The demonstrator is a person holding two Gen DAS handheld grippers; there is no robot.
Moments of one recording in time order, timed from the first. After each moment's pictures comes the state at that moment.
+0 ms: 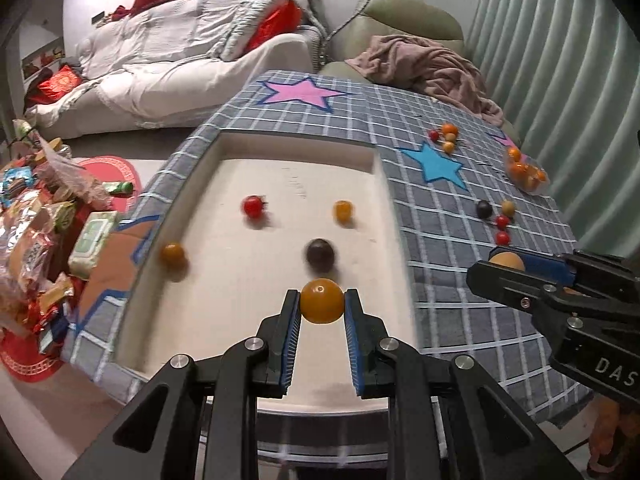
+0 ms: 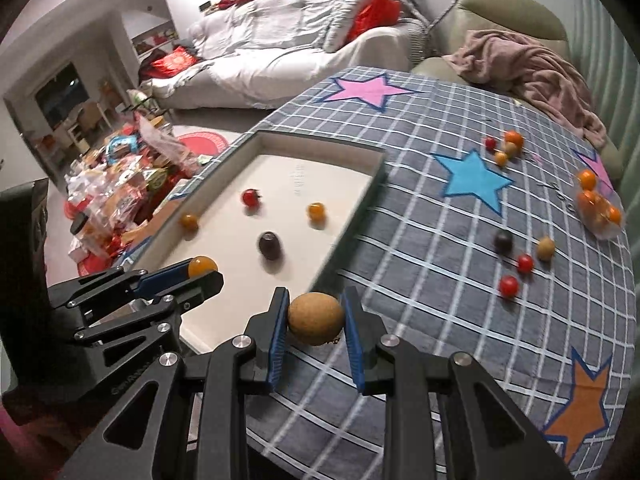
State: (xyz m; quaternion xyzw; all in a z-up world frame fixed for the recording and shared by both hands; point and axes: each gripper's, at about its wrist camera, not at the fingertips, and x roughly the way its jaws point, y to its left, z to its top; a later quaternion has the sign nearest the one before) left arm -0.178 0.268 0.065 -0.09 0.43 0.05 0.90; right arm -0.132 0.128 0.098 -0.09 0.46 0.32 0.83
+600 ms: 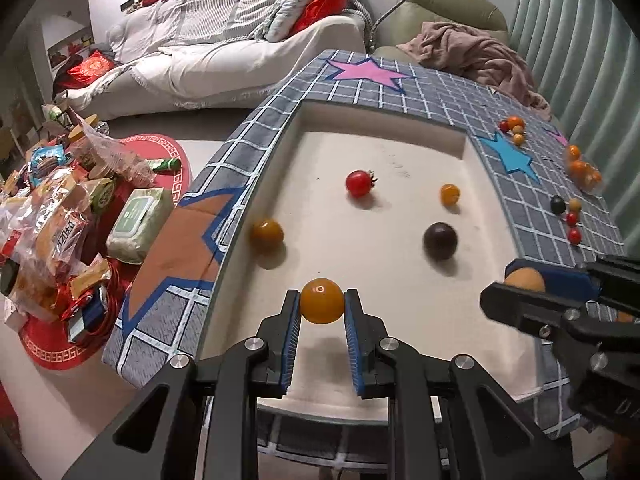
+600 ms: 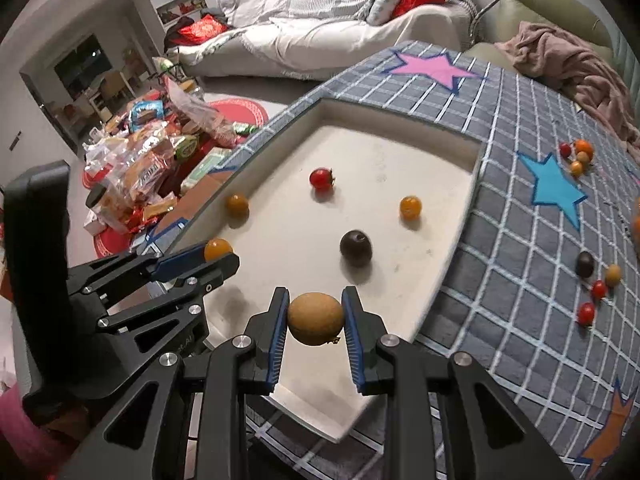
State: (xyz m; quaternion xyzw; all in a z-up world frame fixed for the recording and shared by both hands) left arm -0.176 0.327 0.033 -0.09 0.46 0.11 0.88; right arm -0.131 0.201 0.063 -0.11 0.50 0.35 0.78
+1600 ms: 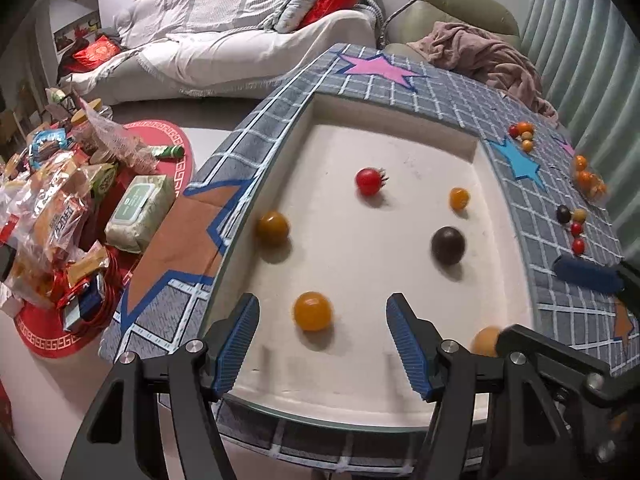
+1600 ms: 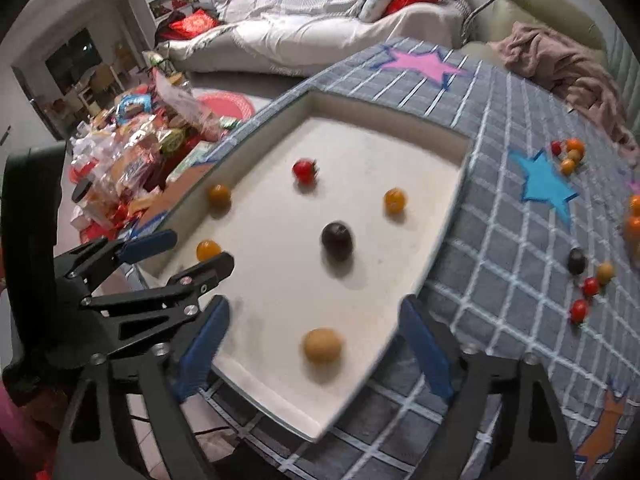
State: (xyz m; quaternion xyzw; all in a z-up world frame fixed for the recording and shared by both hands) left arm -0.175 0.332 0.033 -0.11 0.46 0.11 0.87; right arm -0.133 0.190 0.072 -0.13 0.48 0.33 0.81
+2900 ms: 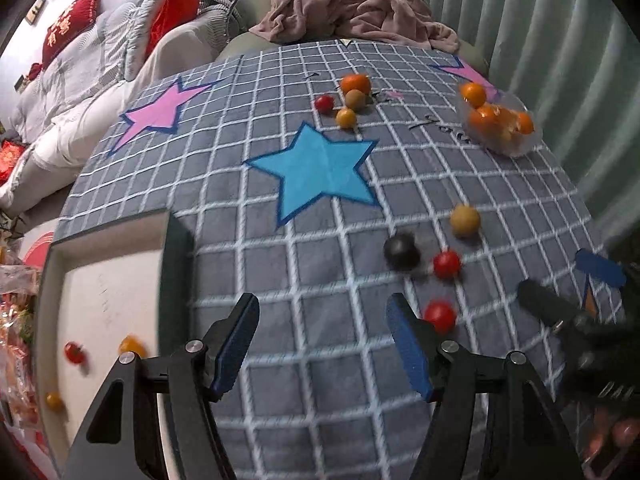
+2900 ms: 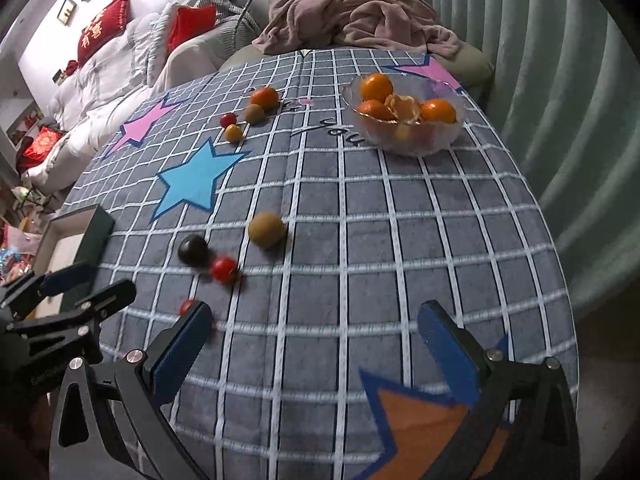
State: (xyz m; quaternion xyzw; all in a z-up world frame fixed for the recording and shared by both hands) left arm 0.002 0.103 0.044 0.02 0.50 -0.03 0.86; right arm 0.003 -0.080 0.045 0.01 0.48 0.08 0.87
